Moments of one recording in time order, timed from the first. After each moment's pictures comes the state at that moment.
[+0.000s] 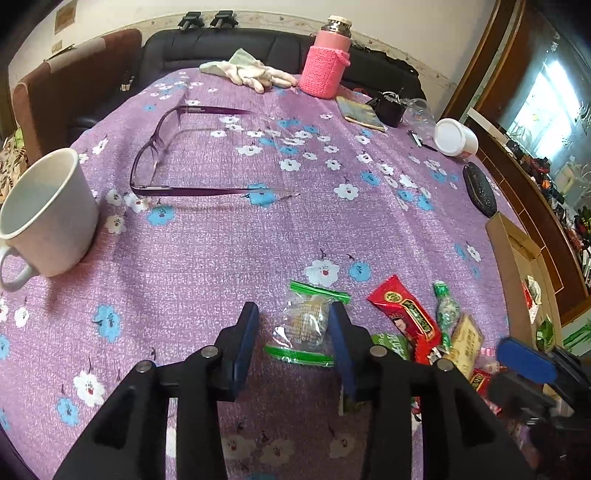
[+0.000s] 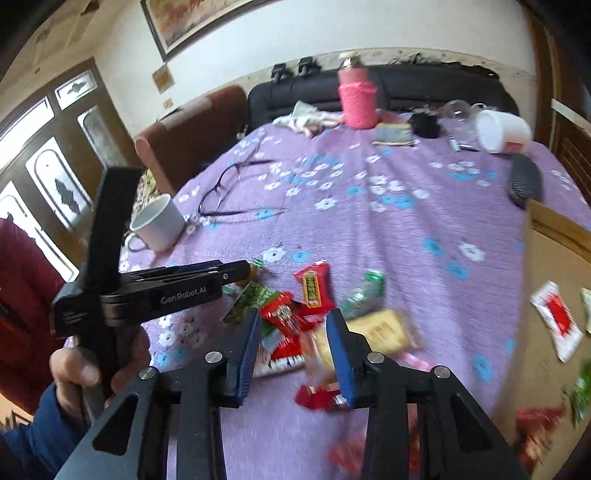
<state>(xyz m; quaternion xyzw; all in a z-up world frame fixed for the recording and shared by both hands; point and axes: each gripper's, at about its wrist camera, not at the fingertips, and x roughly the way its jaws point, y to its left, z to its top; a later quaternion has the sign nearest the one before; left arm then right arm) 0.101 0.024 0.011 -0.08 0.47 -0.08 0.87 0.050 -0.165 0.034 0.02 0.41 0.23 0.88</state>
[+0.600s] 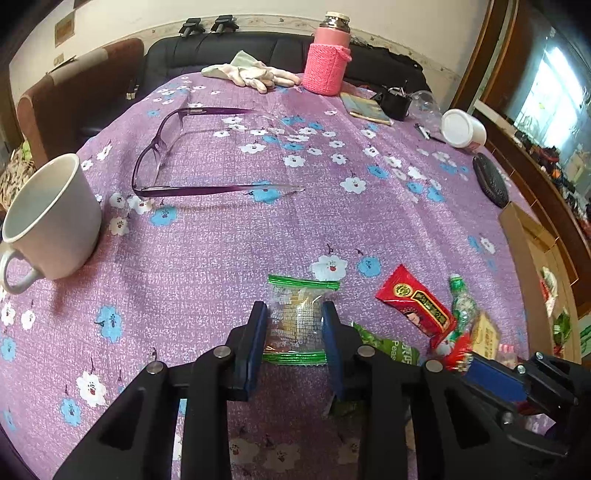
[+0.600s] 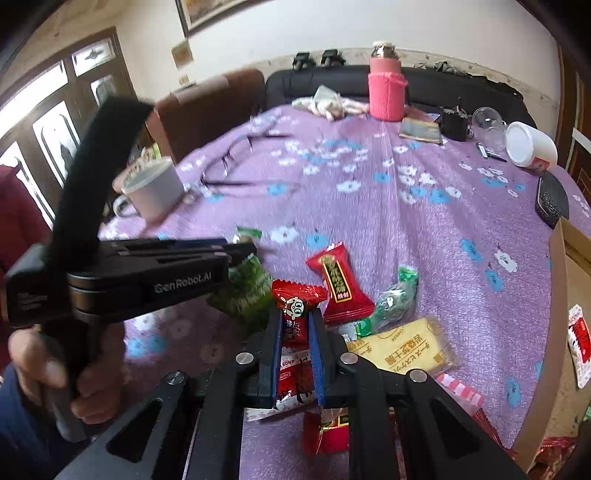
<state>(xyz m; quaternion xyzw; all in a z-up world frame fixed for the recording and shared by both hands) 0.098 0.016 0.008 -0.06 0.47 -0.06 0.88 0.047 -0.151 0.017 0.00 0.40 0.25 0.88</state>
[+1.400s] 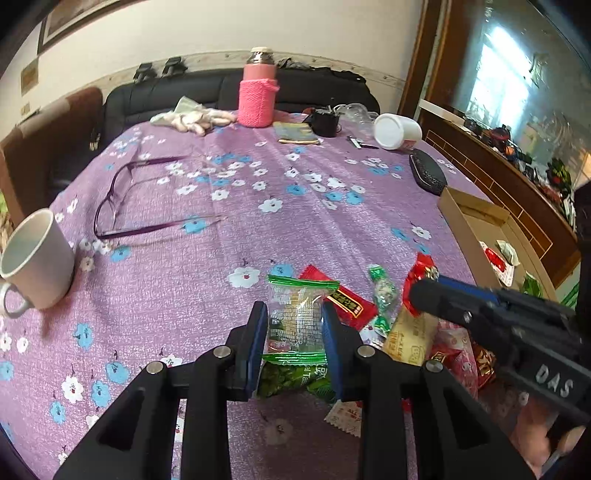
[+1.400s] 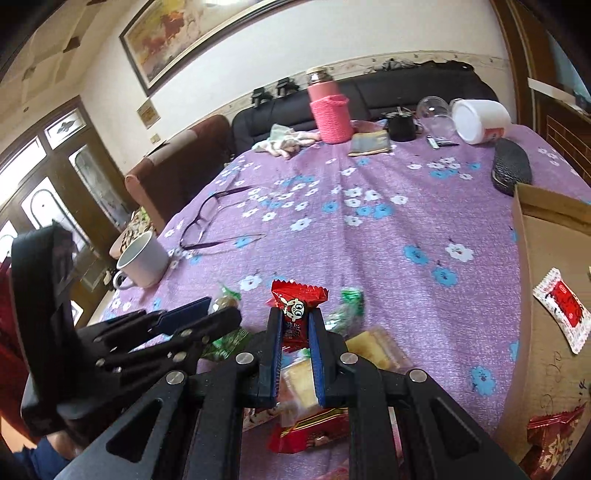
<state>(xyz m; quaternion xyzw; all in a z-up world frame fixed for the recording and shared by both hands) 0.059 -0.032 0.032 0.00 0.40 -0.14 0.91 0.057 -0.201 0.033 0.11 0.37 0.21 0.90</state>
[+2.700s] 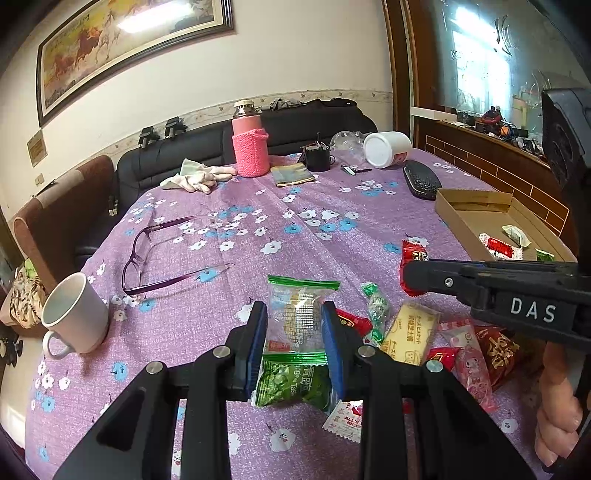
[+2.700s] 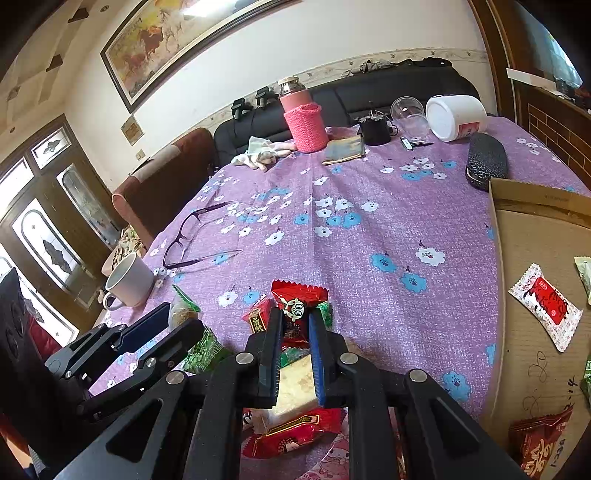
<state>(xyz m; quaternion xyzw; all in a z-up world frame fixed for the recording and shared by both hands) 0.028 -0.058 0.048 0.09 0.31 -0.11 0.94 0.060 -0.222 0.036 0.13 0.37 0.18 0.90</state>
